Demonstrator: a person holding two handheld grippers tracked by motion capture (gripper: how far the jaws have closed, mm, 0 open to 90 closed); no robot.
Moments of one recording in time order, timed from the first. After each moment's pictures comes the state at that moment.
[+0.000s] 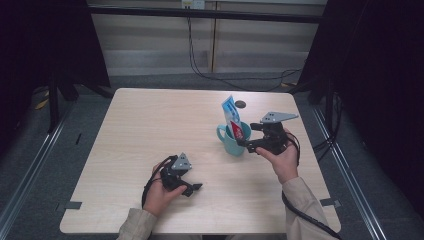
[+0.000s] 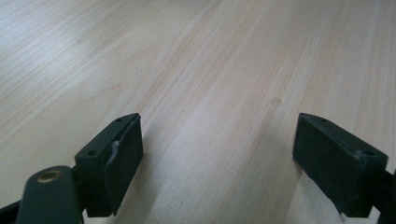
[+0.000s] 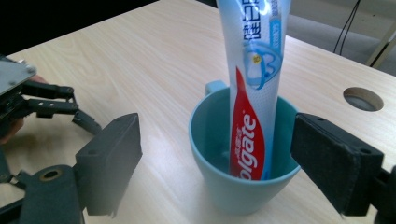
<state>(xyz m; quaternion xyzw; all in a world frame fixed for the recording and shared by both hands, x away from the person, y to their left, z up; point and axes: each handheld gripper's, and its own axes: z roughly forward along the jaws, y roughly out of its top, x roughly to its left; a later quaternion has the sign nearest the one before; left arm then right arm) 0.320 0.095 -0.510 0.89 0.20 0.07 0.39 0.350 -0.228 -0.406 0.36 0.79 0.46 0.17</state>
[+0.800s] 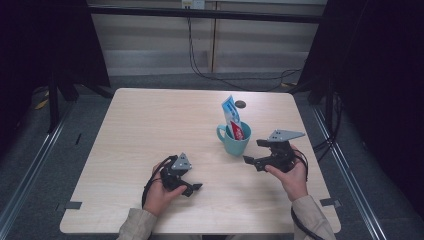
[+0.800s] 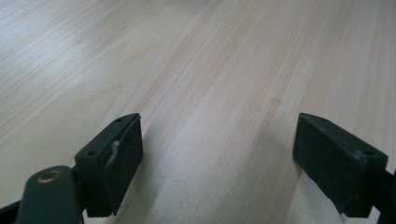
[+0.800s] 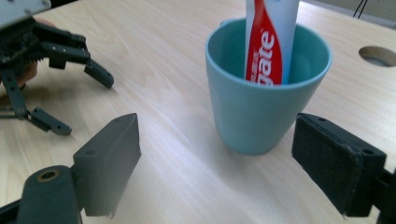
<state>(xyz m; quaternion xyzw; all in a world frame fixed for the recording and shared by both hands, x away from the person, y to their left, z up) 0.320 0.096 -0.510 0.89 0.20 0.07 0.39 0.315 -0.248 -0.439 0.36 0.80 0.45 0.15</state>
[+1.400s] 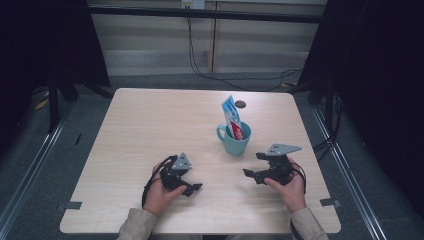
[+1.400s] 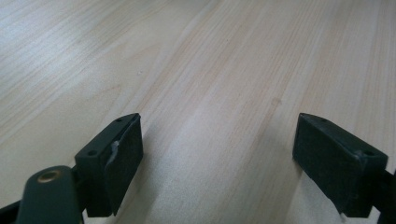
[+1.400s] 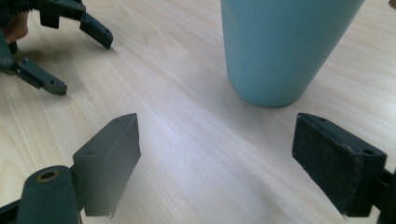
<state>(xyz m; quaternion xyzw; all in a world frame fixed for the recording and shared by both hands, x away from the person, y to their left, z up) 0.320 0.095 -0.510 0.89 0.20 0.07 0.39 0.297 -0.250 -0.480 0.37 0.81 0.43 0.13</state>
